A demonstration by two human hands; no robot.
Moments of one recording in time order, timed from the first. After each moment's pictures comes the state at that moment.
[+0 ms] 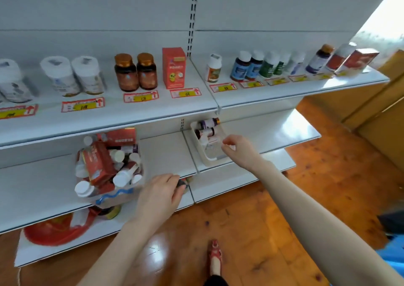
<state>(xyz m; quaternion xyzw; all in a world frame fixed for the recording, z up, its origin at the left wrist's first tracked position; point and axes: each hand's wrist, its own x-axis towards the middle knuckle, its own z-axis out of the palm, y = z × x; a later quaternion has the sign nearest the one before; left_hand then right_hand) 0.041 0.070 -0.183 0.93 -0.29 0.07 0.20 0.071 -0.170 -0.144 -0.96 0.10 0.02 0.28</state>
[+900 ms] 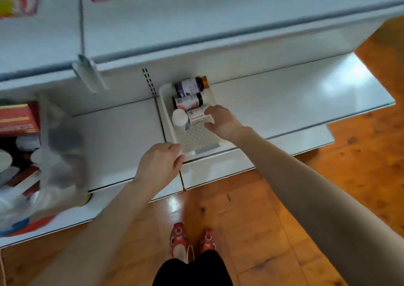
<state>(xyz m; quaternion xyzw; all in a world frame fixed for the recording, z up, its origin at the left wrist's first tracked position) 0.208 -0.135 -0.388 0.96 -0.27 -0.09 0.06 0.260 -0.331 -0.388 -0.96 0.01 0.19 0.21</state>
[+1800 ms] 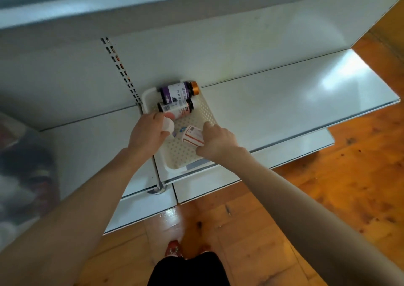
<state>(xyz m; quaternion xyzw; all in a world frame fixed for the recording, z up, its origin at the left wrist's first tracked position) 0.318 -0.163 -0.452 0.97 -0.19 -0.08 0.12 0.249 -0.325 -0.404 -0.95 0.08 0.23 0.20</state>
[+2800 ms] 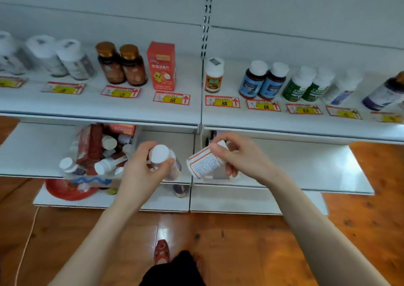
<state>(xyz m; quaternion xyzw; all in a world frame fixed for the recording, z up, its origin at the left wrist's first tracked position) 0.086 -0.064 -0.138 0.87 0.09 0.10 0.48 0.131 -0.269 -0.090 -0.83 -0.08 0.18 0.51</state>
